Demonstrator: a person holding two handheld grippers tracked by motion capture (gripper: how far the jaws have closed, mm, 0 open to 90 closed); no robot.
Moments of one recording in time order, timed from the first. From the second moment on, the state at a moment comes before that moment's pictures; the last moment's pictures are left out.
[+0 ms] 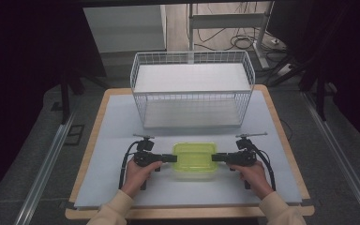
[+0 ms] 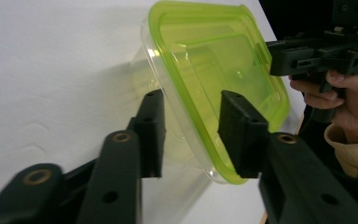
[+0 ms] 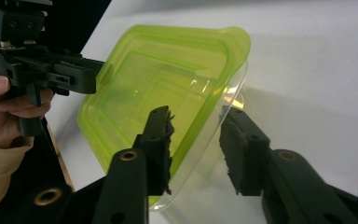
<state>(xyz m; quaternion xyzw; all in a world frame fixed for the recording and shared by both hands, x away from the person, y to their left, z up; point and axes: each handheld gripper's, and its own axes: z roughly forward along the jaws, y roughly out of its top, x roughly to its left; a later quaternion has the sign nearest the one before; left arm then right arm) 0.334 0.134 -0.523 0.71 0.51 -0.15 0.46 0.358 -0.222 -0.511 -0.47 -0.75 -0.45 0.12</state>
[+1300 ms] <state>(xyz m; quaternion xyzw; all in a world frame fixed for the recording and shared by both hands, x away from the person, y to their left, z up) 0.312 0.139 -0.495 0.70 0.48 -0.14 0.51 0.345 -0.227 -0.486 -0.48 -0.72 -0.49 0.12</state>
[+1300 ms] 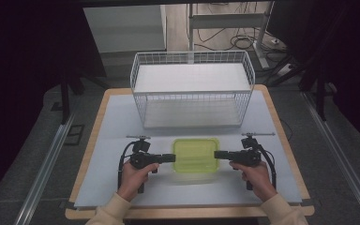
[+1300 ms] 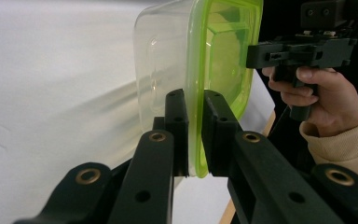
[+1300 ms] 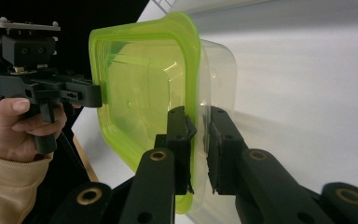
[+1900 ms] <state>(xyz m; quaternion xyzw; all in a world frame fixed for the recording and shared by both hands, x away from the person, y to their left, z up) 0.311 0.142 -0.475 0.71 0.47 -0.13 0.52 0.341 -0.224 -0.467 -0.46 -0.73 -0.50 0.09</state>
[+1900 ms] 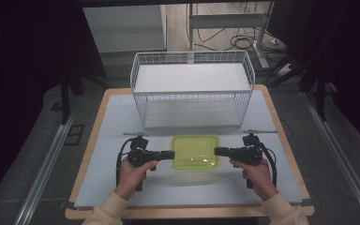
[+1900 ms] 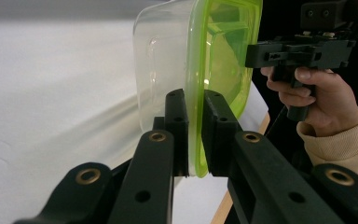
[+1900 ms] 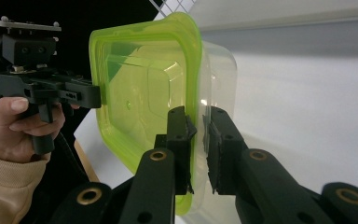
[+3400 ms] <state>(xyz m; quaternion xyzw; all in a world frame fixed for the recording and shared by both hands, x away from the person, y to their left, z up) 0.335 0.148 -0.403 0.70 0.45 -0.09 0.54 0.360 -0.215 -0.391 -0.44 -0.72 -0.53 0.04</state>
